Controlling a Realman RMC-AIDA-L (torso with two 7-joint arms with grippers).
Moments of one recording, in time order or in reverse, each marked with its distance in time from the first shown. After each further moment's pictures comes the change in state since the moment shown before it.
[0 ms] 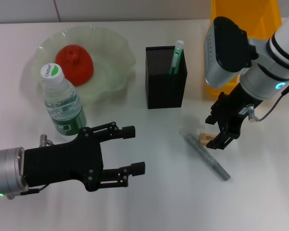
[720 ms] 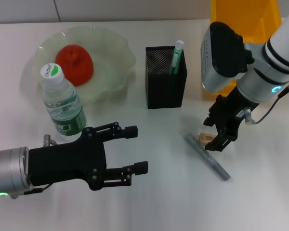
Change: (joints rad) left arm -0.003 -0.009 0.003 0.000 0.006 -0.025 0.000; right arm 0.001 0.001 -0.030 0.028 0.013 0.035 -0.001
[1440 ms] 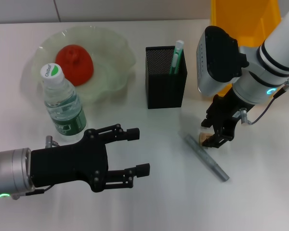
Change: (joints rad) left arm -0.003 -0.006 -0.006 0.000 0.019 0.000 0.000; right arm 0.000 0.001 -0.045 0.017 0.013 0.050 0.002
